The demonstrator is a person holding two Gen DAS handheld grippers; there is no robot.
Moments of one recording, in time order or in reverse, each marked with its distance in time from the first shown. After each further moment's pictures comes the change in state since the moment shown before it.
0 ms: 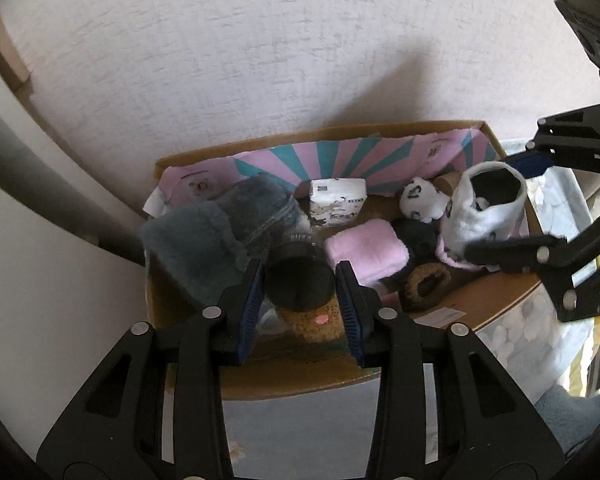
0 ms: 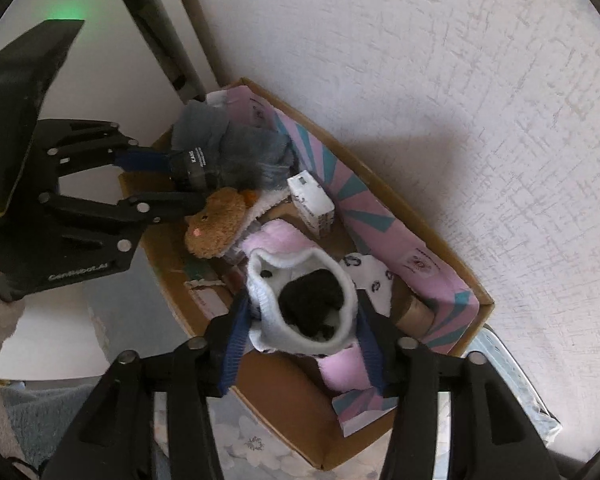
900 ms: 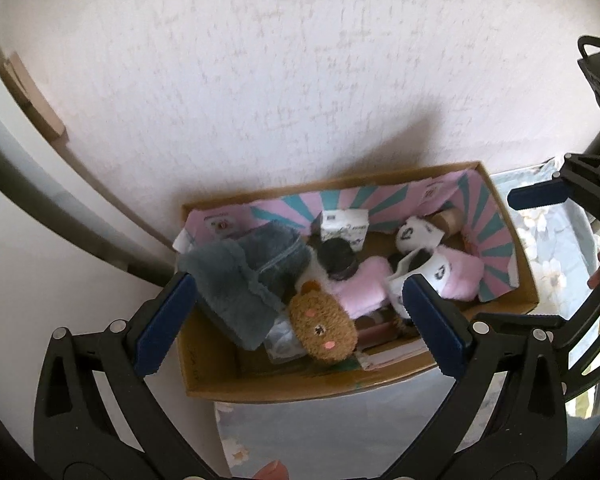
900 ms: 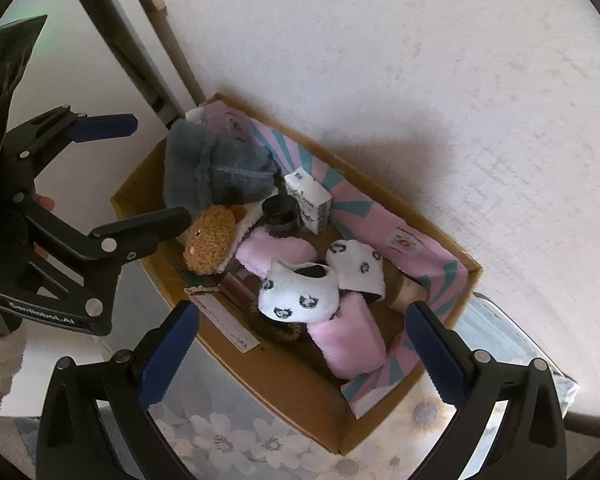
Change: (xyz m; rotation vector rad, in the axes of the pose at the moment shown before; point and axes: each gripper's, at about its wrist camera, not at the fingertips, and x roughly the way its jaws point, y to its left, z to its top) left arm -0.030 -0.015 0.022 -0.010 -0.087 0.075; right arm -0.014 -0.004 -0.010 0.131 -0.044 -0.024
